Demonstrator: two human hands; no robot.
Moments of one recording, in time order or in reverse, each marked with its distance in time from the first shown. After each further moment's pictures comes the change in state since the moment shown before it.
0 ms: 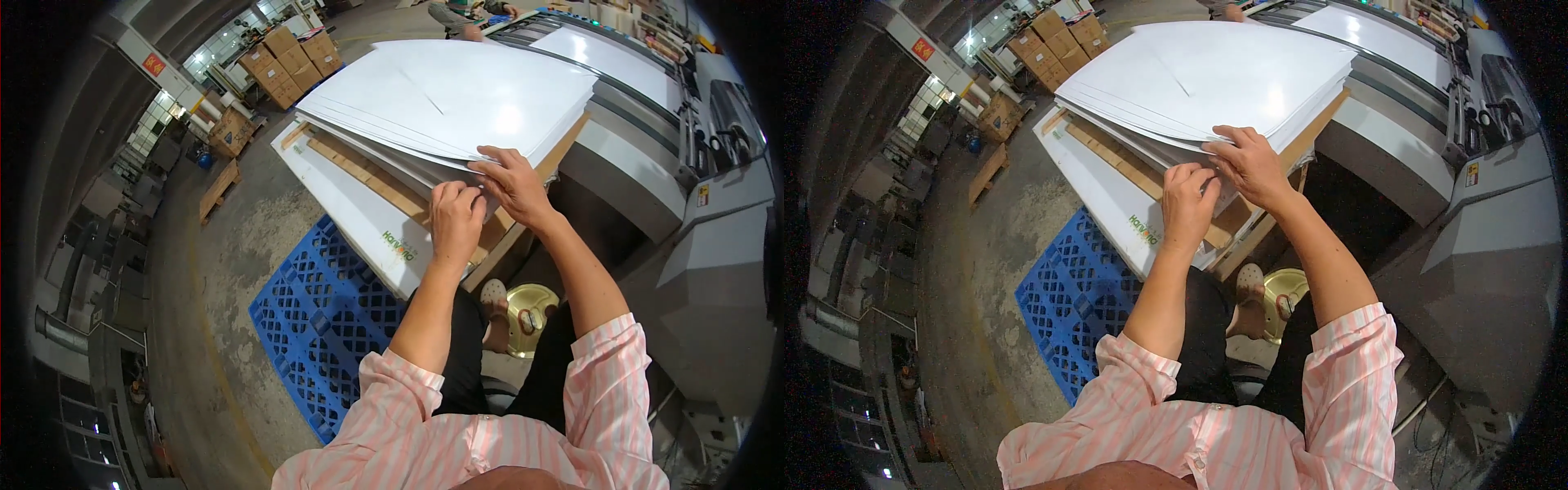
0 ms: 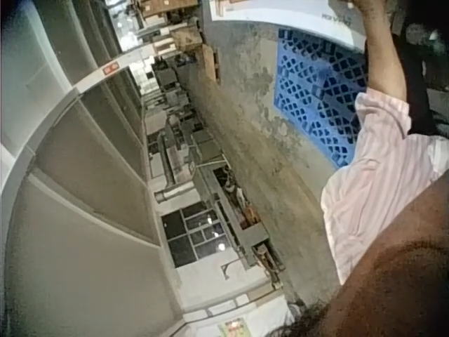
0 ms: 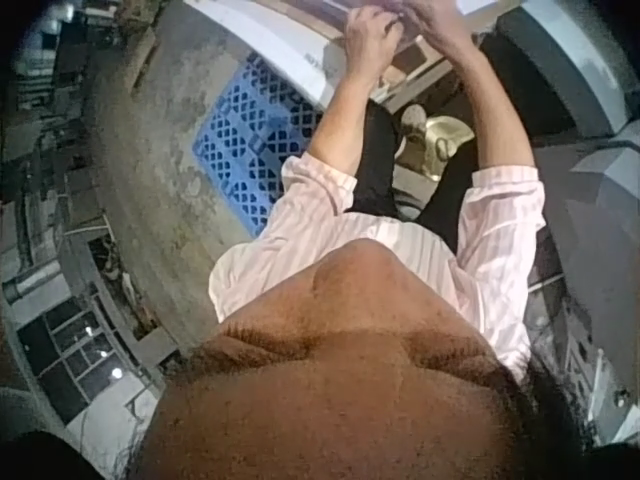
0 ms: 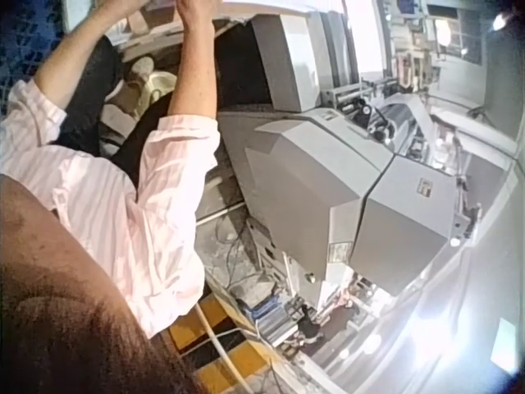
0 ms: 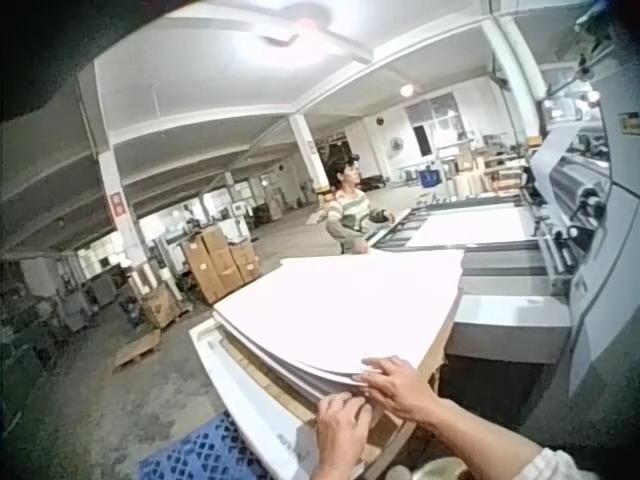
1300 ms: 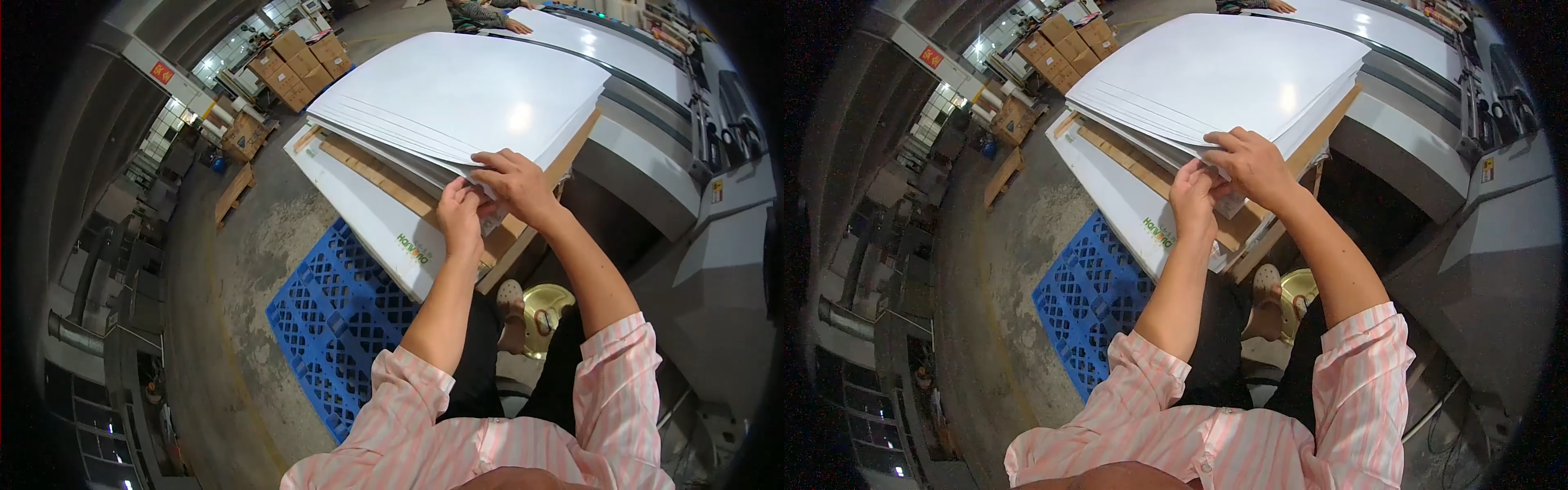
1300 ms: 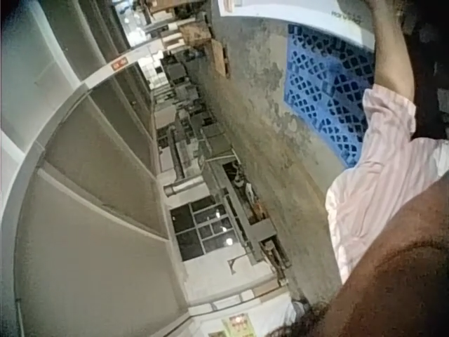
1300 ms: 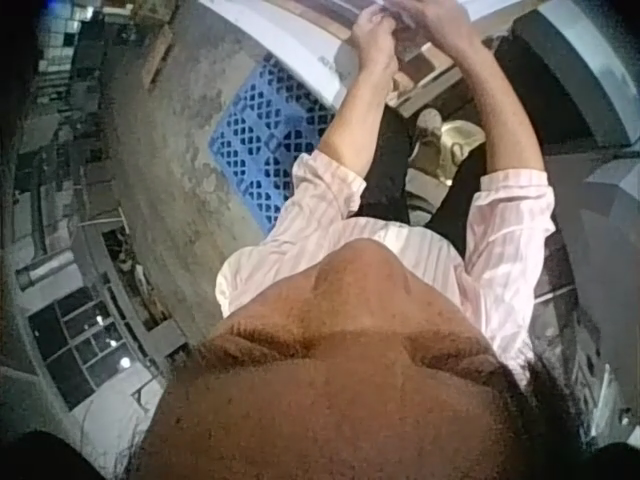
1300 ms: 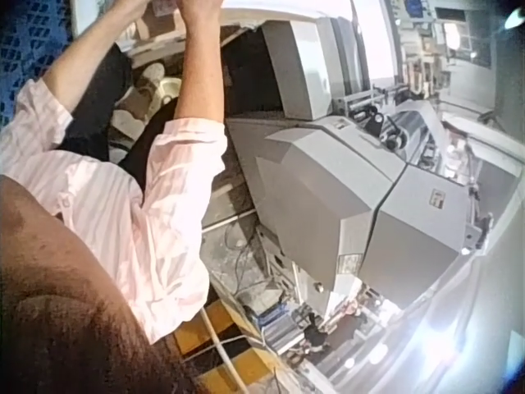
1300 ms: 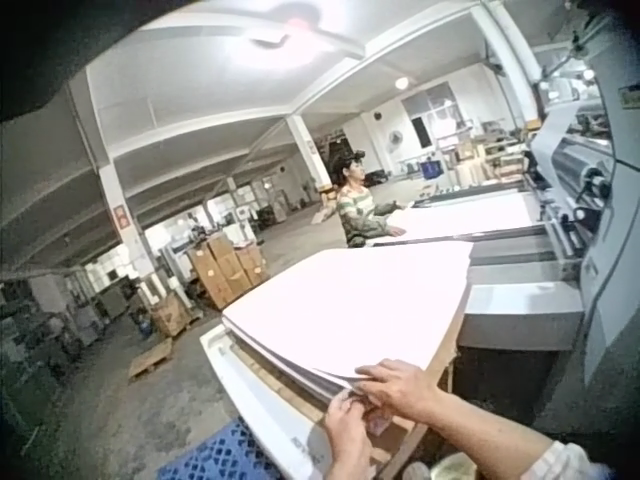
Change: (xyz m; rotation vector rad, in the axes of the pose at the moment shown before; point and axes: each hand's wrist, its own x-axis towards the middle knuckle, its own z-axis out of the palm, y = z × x) left_hand 0.007 -0.010 0.022 -1.321 0.175 -0.760; right_hand 0.014 -0.014 -0.002 -0.091 0.006 -0.227
